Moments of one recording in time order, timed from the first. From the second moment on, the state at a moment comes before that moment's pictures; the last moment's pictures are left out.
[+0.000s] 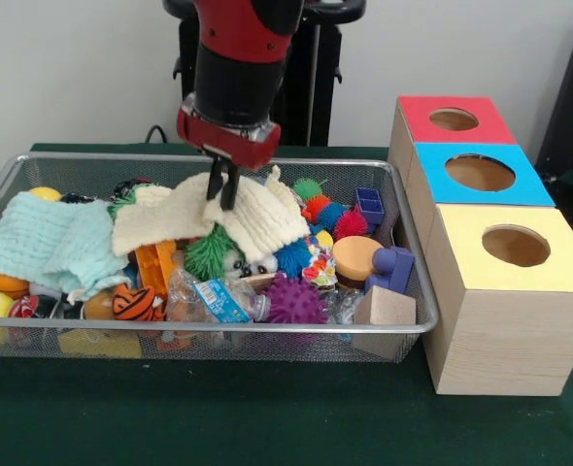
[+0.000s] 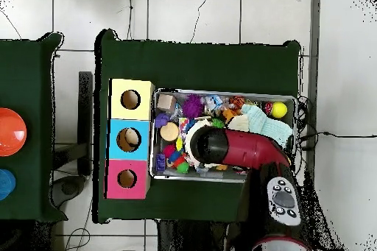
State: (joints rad) arm -0.27 -0.59 -0.10 1.65 -0.19 0.52 2.05
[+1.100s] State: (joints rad) arm -0.43 -0.72 -0.06 1.61 -0.31 0.75 2.05
